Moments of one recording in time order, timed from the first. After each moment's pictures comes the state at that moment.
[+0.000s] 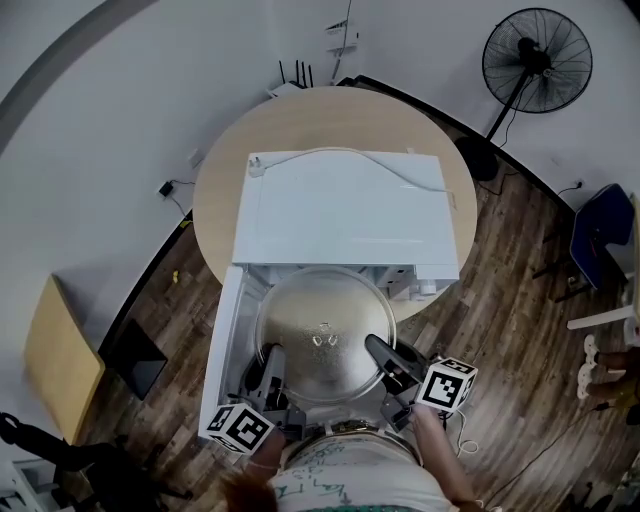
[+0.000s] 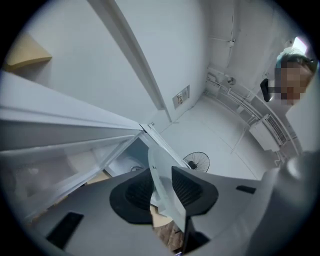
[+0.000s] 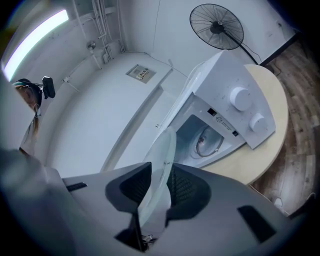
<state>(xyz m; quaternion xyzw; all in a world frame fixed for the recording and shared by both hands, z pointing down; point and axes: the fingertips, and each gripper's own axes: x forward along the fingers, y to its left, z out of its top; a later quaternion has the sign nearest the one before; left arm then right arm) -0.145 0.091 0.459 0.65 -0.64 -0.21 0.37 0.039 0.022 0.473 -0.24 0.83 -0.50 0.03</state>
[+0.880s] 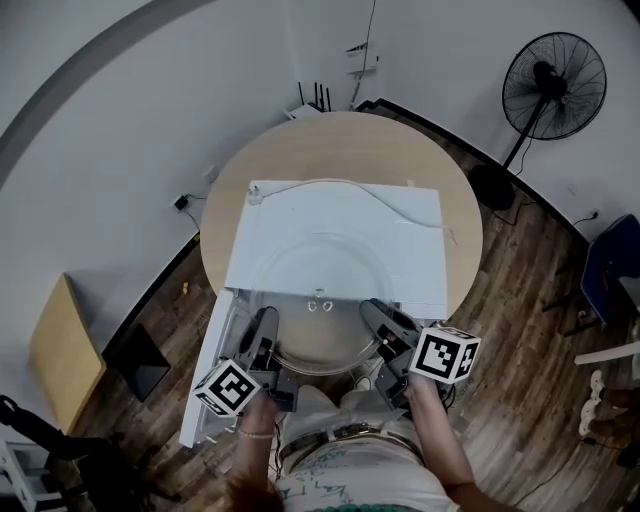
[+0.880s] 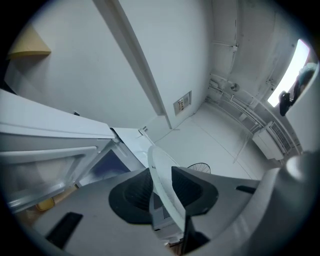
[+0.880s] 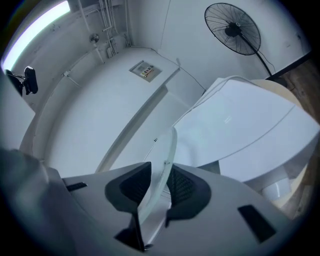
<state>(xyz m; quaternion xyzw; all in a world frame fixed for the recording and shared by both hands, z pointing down) -0.148 -0.019 0.431 0.62 -0.64 -0.27 0.36 0.031 -0.096 0.426 -0.23 0.85 -0.47 0.01</state>
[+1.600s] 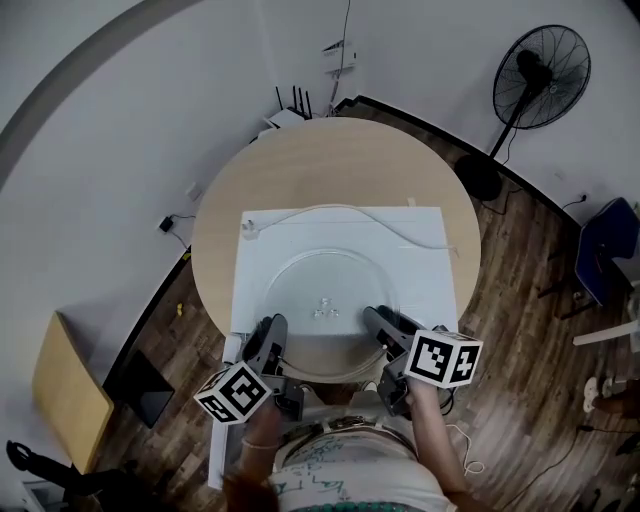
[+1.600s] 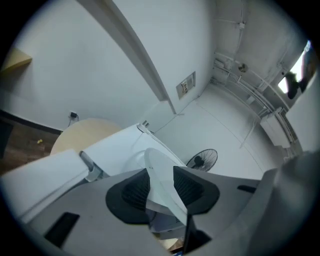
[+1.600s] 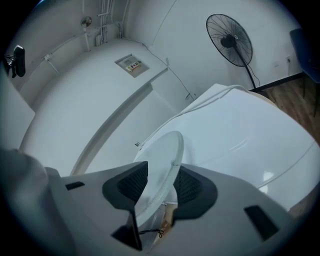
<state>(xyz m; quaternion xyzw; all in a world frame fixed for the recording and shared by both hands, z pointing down) -0.178 -0.087 0.425 0.64 -0.64 -0.15 0.39 0.001 -0.144 0.428 -0.33 0.82 -0.47 -0.05</state>
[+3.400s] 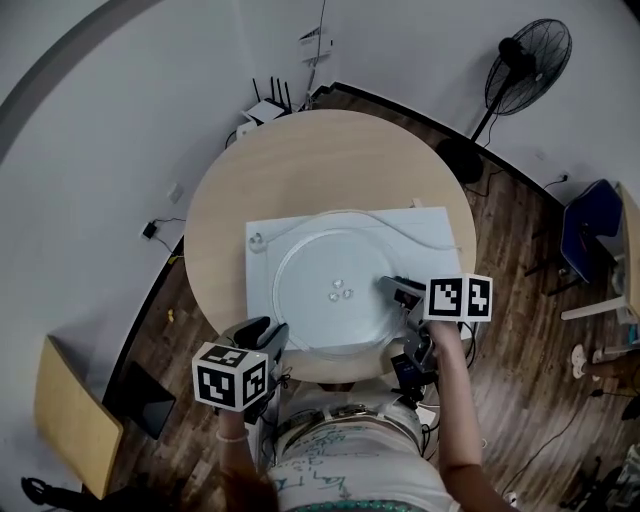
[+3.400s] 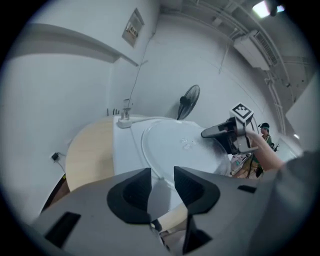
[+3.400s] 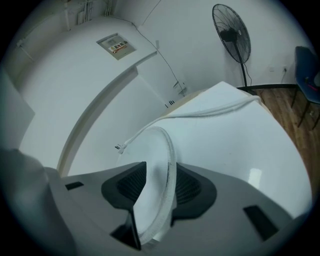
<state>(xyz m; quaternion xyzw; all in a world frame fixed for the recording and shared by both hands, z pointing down) -0.208 -0.106 0.437 0.76 -0.50 0.23 0.36 -0.013 -0.213 0.441 -0.36 0.77 -0.50 -0.16</state>
